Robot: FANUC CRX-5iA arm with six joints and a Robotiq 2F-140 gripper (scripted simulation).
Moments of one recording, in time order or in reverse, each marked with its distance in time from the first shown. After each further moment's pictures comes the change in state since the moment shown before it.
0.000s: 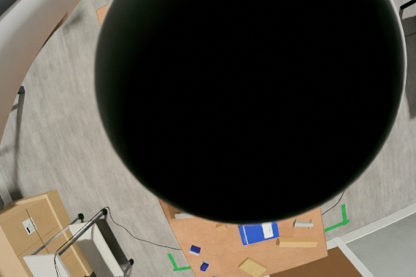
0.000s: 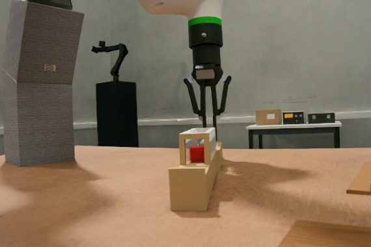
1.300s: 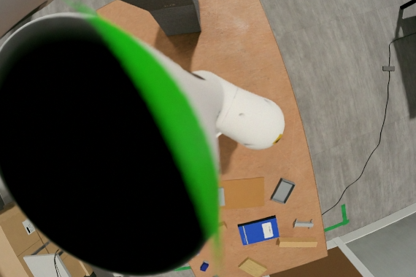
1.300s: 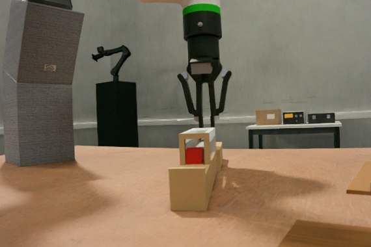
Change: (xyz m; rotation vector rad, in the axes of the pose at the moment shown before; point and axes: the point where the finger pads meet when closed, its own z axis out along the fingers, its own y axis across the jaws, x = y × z) arm 0.091 -0.001 0.000 -0.001 0.000 0.000
